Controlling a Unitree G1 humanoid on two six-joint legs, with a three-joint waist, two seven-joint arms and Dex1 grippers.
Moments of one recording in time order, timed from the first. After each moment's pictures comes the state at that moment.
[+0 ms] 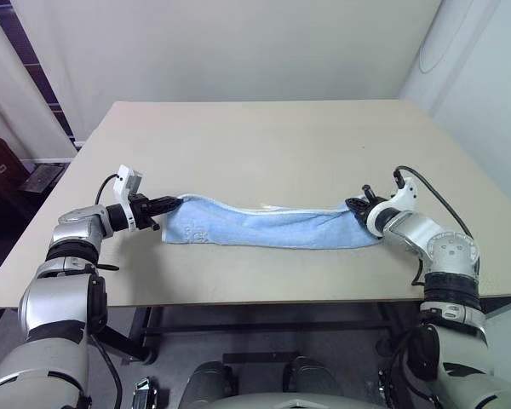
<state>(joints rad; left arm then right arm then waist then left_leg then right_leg) -0.88 0.59 0.14 1.25 -0.22 0.11 -1.26 -0.56 -0.36 -0.42 0.40 1.19 0.89 -0.31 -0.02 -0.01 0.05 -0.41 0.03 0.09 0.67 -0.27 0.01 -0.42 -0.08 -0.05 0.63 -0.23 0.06</state>
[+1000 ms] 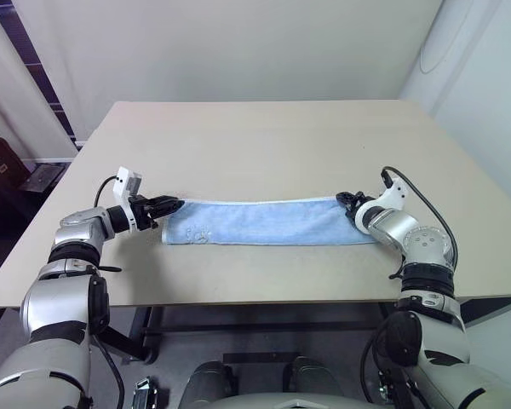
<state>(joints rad) -0.87 0.58 0.18 1.26 -0.21 0.09 -1.22 -0.64 -0.25 -0.50 0.46 0.95 0.83 -0.24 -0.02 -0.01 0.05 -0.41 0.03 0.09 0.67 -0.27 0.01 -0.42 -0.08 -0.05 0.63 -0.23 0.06</state>
